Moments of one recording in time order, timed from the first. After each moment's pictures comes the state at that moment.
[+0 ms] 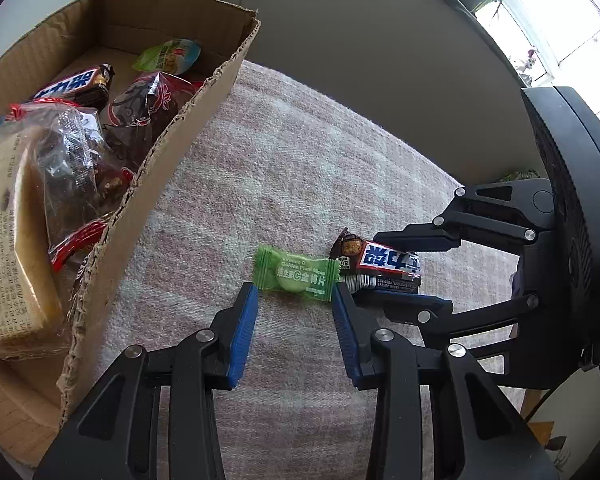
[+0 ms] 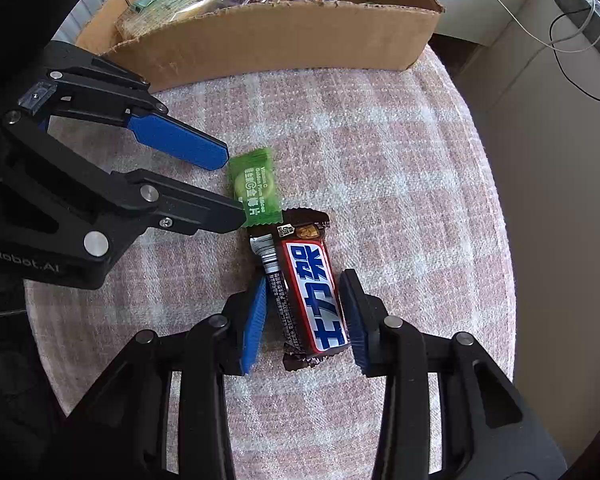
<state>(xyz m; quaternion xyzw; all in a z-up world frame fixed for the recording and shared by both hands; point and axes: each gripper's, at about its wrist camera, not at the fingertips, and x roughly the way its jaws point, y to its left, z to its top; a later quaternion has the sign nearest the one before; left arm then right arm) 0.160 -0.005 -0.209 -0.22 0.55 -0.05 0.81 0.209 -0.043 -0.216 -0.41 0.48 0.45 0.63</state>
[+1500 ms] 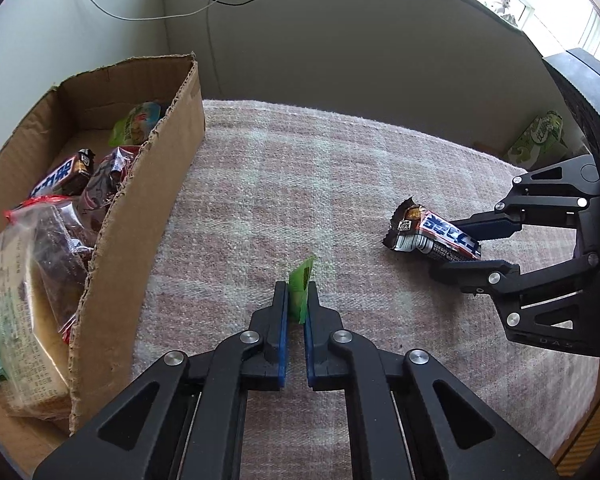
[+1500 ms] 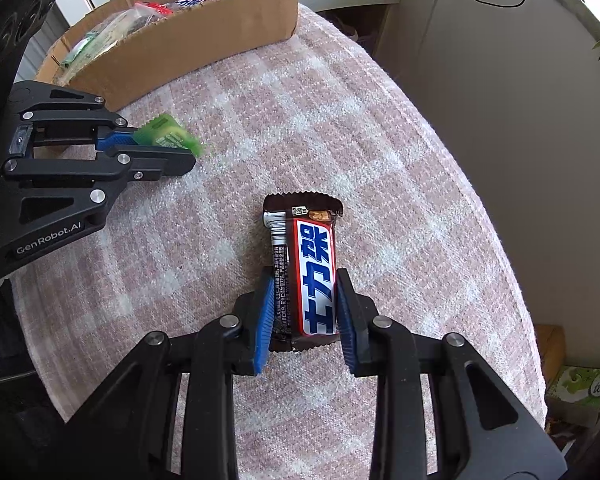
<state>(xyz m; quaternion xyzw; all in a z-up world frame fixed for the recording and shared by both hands) 0.158 -0.053 -0.198 -0.06 0.52 -0.03 0.85 0.238 -0.117 -0.214 -0.32 0.51 0.36 0.71</state>
